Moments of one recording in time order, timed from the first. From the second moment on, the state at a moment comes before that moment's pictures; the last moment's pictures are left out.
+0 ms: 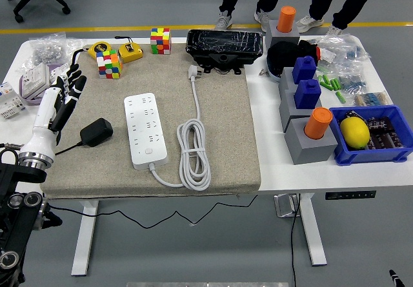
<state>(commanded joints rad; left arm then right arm) -0.06 0.02 -1.59 -1.41 1.65 0.06 -0.12 0.12 -0.06 1.88 0.18 -1.51 -0.05 -0.11</state>
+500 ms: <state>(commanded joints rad) -0.06 0.02 -1.60 -1.40 1.69 0.04 -0.11 0.12 -0.06 1.89 0.18 -1.51 -0.05 -0.11</state>
